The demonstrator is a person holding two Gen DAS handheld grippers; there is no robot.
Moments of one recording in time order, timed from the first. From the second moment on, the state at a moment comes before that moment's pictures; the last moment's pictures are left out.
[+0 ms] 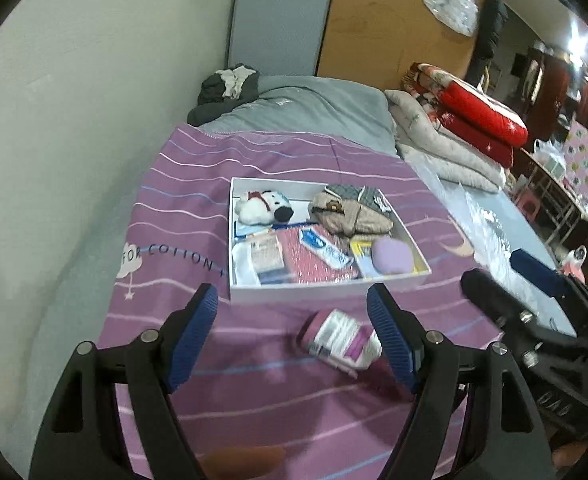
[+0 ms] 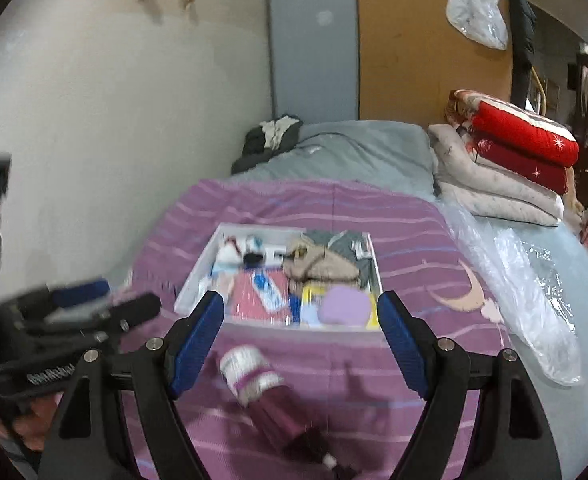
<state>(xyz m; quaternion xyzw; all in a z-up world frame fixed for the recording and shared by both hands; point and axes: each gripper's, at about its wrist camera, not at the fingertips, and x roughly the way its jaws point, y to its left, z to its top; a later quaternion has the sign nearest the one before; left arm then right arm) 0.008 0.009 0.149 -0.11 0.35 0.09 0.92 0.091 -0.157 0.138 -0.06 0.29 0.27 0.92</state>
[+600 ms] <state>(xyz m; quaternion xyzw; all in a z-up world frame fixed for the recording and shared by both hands) -0.044 -0.020 0.089 -0.08 0.33 0.14 0.93 0.042 -0.187 0.062 0.01 0.29 0.23 0.93</state>
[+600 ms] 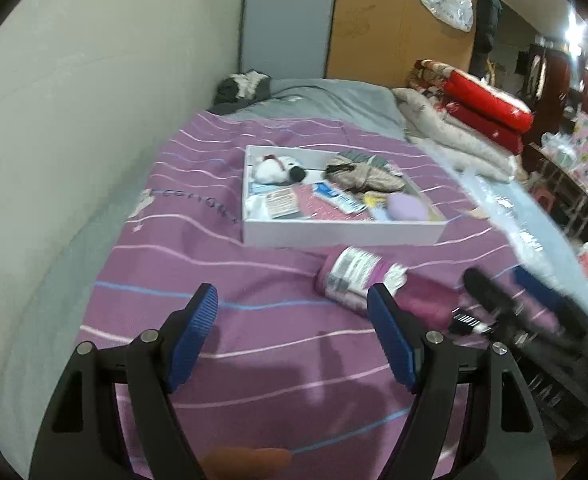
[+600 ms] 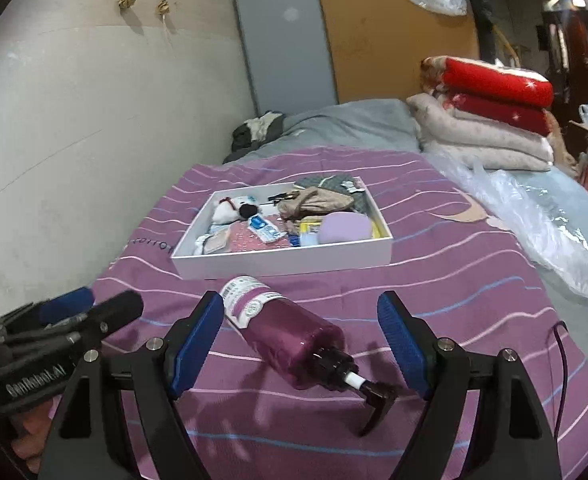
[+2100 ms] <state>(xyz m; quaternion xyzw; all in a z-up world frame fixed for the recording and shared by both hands) -0.049 -0.038 0.066 -0.02 0.34 0.14 0.93 0.019 -0.174 0.057 -0.05 0.28 0.18 0.94</state>
